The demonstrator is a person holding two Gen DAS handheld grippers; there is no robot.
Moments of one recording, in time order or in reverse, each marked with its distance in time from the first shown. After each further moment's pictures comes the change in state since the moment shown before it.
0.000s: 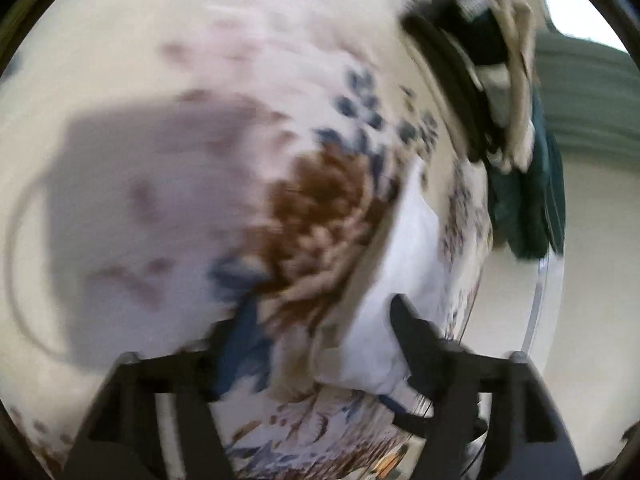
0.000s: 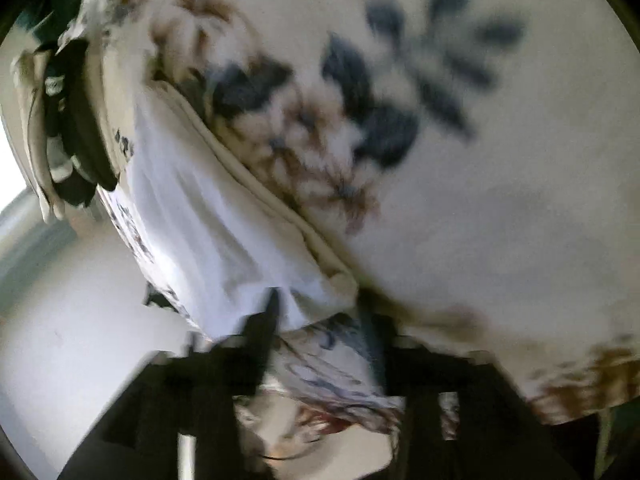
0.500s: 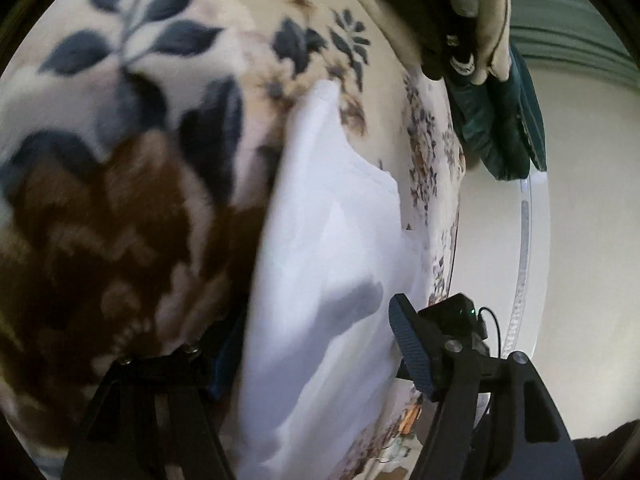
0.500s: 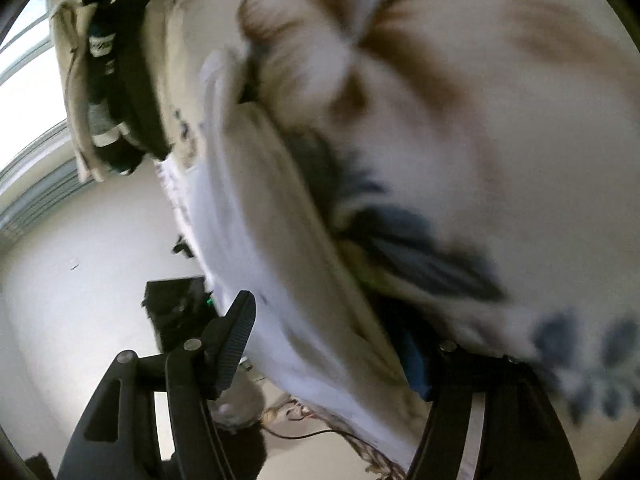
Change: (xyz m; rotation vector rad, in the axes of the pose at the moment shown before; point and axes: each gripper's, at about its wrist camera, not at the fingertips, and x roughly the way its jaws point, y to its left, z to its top) left arm 0.108 -0.060 0.033 0.244 0.214 -0.099; right arm 0.035 0.052 0.081 -0.246 0.124 0.197
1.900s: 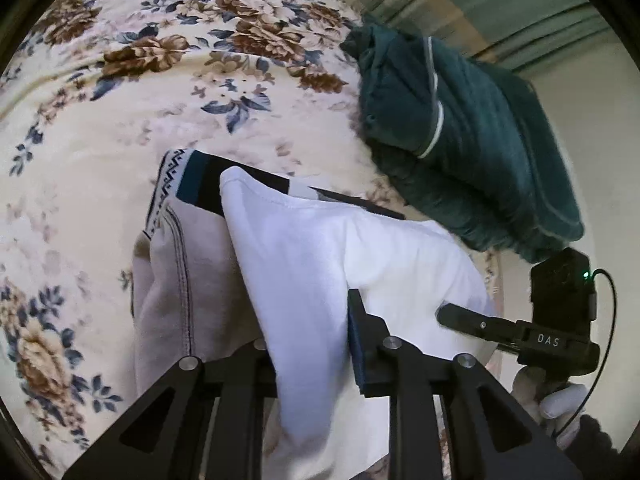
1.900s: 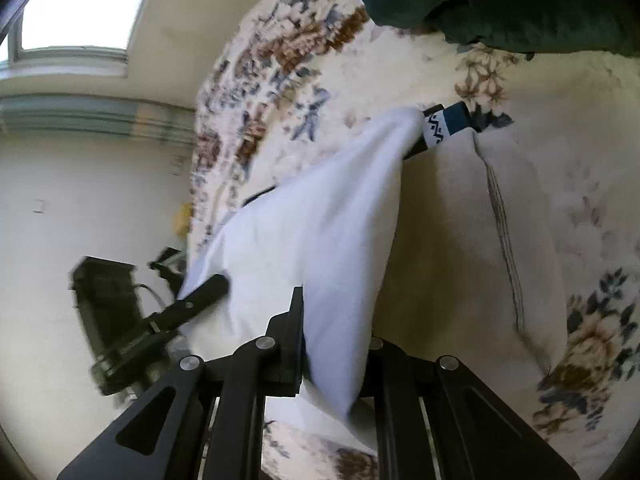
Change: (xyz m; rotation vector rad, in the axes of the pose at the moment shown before) left arm -0.097 -0.214 0.338 0.246 -0.178 0.353; right arm 0.015 0.460 0.248 -0.445 -0.184 -0.276
